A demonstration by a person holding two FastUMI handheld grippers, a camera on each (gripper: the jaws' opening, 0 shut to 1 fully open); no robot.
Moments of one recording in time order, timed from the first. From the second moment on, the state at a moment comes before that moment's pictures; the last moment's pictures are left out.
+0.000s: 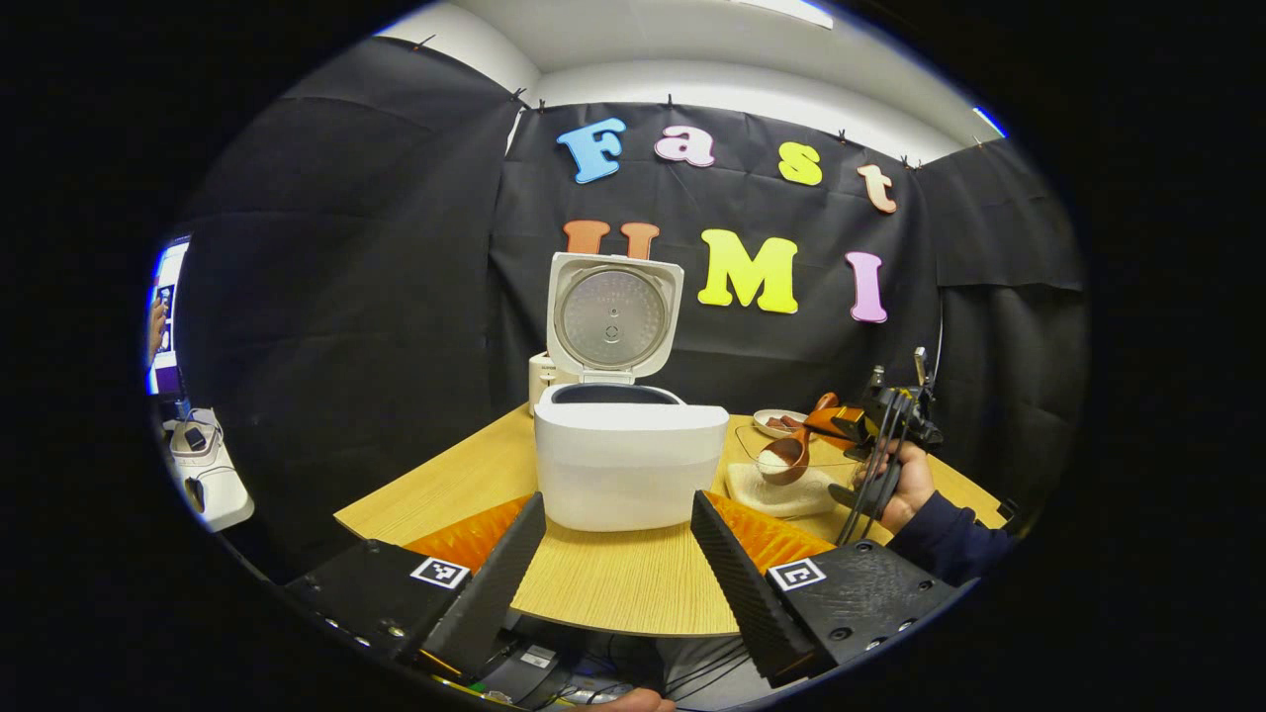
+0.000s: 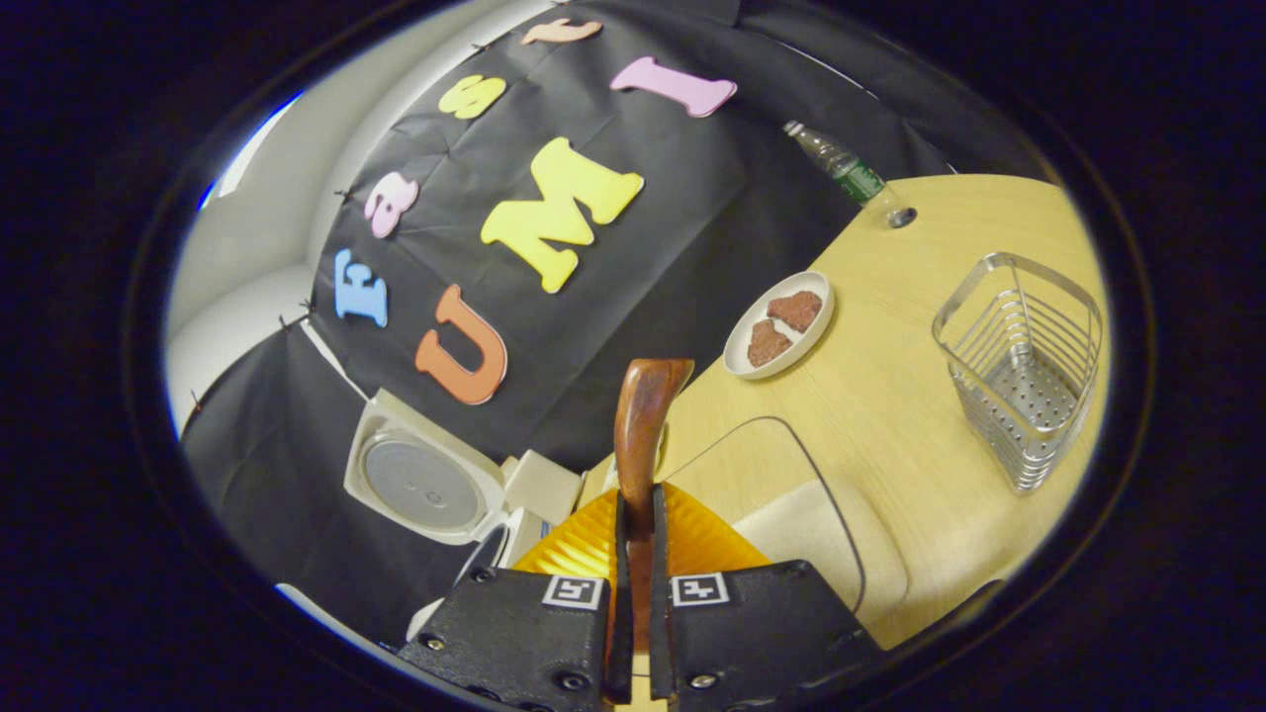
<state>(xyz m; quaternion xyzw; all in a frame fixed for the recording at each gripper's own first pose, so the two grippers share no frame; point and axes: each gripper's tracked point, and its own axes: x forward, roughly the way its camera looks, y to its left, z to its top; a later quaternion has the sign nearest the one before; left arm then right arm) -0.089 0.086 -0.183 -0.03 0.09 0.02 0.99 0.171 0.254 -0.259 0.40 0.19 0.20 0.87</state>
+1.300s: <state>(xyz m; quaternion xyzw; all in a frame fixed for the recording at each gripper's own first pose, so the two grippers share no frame) -0.120 0.122 -0.147 -0.02 0.04 0.02 1.00 0.176 0.399 -0.105 0.52 0.18 0.30 0.78</state>
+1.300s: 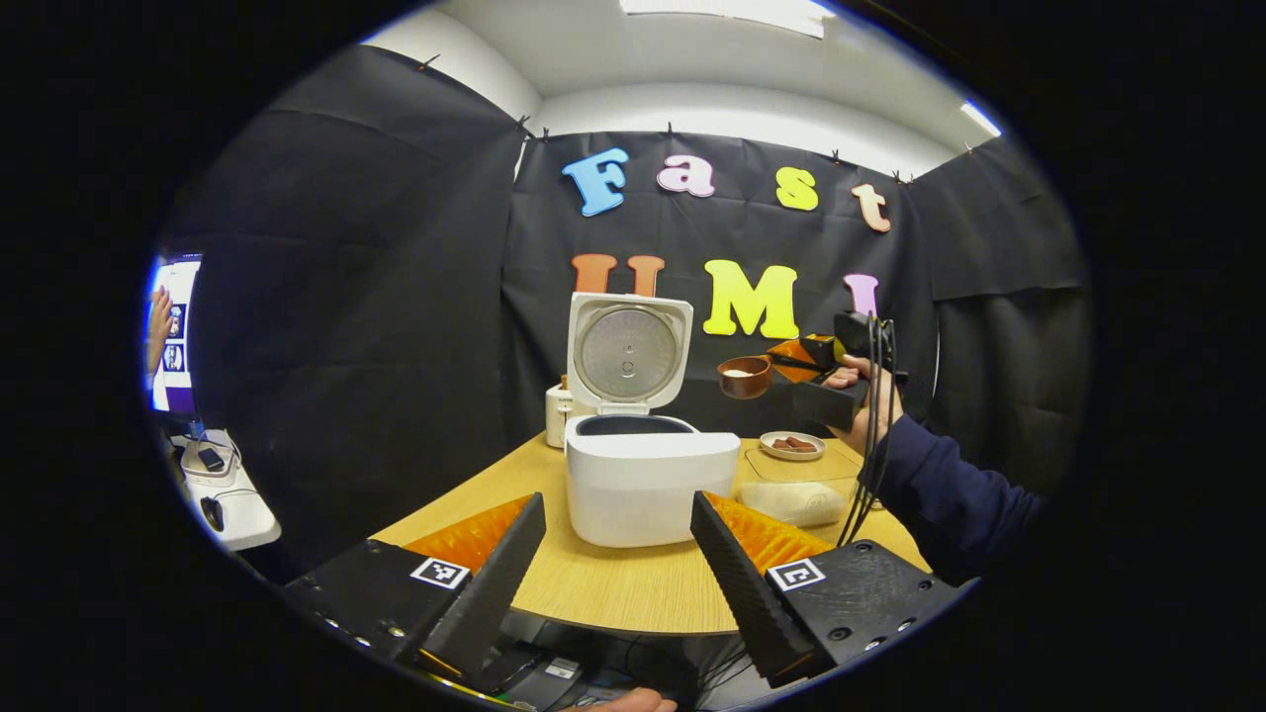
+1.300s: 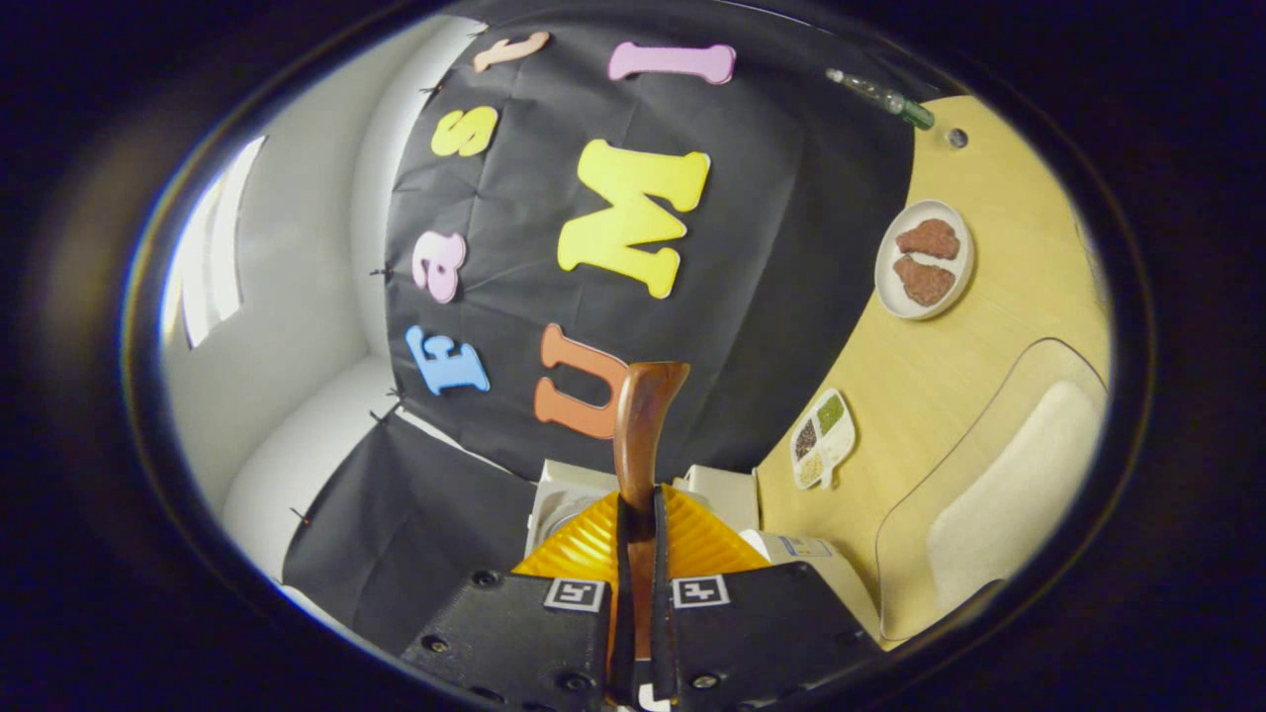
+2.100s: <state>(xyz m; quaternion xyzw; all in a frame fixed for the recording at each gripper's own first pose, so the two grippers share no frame) -0.136 0.152 -0.146 -0.02 0.03 0.03 1.00 0.172 0.543 -0.127 0.23 0.15 0.34 0.90</state>
